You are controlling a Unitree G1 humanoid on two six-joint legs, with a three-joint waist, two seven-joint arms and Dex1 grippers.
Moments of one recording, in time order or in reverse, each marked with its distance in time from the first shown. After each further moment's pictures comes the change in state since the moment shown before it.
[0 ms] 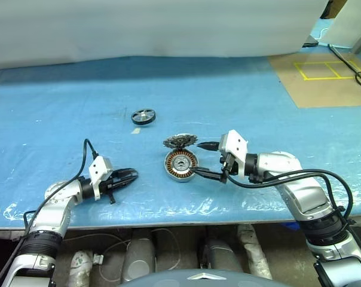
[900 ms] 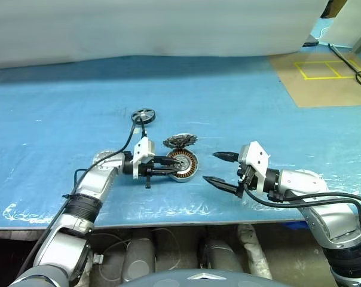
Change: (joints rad) left arm -0.336 -0.210 -0.212 0.129 0.053 0.000 -0.164; right arm 0.215 -0.040 -0.124 -0.209 0.092 0.078 -0.100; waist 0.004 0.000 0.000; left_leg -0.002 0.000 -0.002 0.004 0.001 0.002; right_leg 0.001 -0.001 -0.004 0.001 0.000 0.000
